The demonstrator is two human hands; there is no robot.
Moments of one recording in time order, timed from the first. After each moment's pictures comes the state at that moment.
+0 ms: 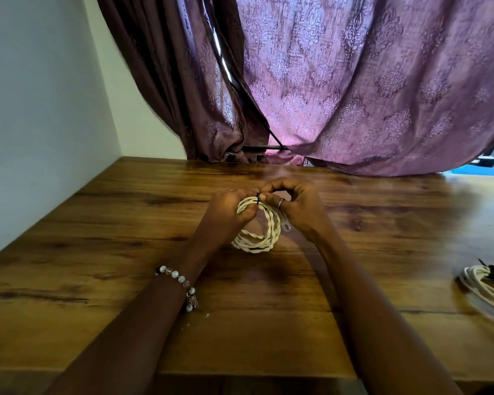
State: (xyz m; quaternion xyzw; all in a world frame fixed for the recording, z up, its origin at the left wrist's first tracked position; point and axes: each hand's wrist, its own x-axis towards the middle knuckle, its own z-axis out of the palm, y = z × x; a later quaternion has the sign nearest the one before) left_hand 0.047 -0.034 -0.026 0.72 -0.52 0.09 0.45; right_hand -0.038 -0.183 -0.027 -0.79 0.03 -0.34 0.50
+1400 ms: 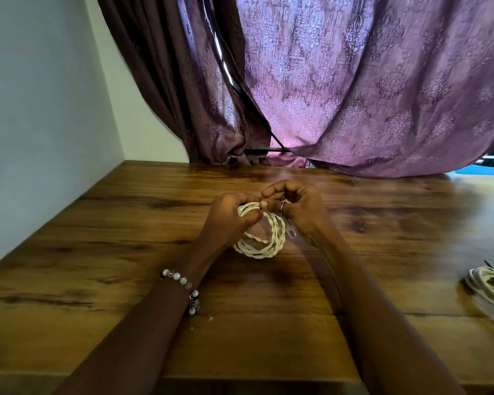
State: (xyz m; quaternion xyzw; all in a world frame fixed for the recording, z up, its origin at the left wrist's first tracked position) left_hand 0.055 -0.041 -0.036 0.72 -0.46 0.02 0.51; right_hand -0.040 -0.176 -0.027 -0.74 0.05 -0.31 0.59
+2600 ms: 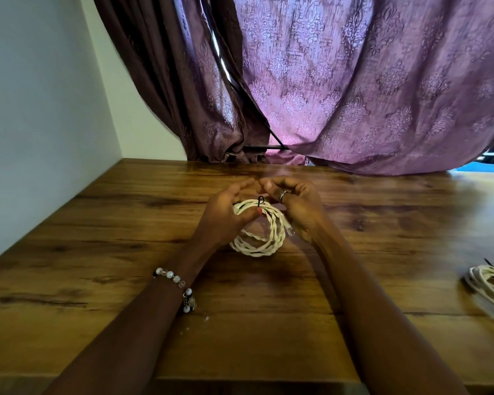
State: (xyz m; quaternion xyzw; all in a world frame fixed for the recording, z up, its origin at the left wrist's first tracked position) left_hand 0.058 -0.040 -0.036 0.70 -0.46 -0.02 0.55; right_hand -0.035 -0.174 -0.024 -0.67 0.10 -0.29 0.68
